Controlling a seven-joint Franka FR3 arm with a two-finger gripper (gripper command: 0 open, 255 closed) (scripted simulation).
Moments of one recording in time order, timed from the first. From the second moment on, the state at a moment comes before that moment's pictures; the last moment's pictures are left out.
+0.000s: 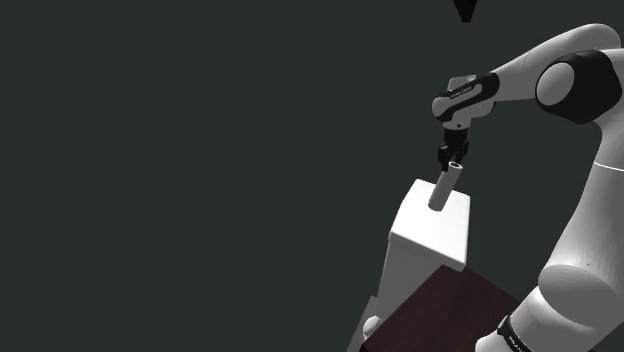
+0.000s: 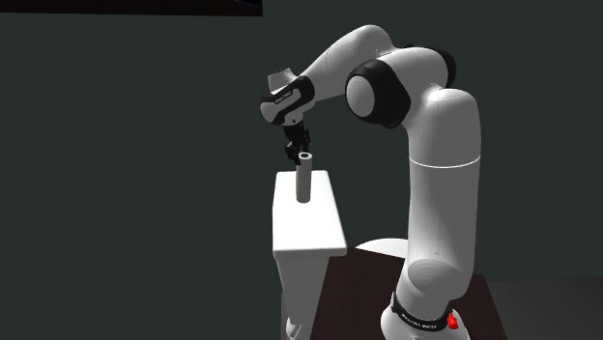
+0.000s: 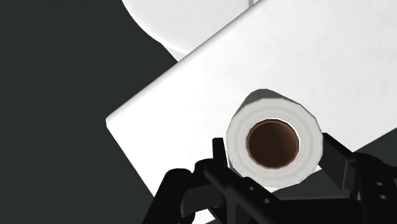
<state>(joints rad) -0.25 0.24 -0.49 -1.86 -0.14 2.00 -0.44</state>
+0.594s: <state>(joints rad) -0.25 0.24 -0.49 -1.86 -0.15 1.99 -0.44</state>
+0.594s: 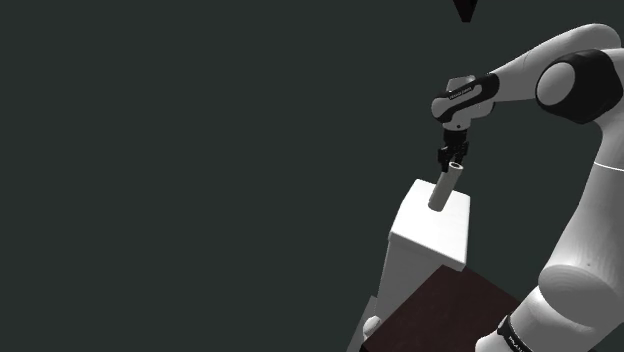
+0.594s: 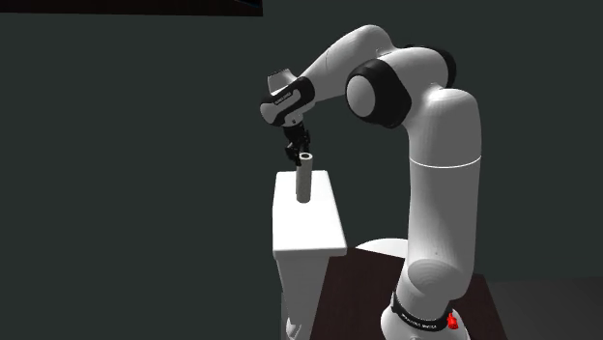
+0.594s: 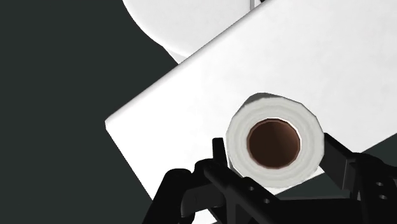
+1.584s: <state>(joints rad) -0.28 0.20 -0.46 -1.74 -0.22 1.82 -0.45</state>
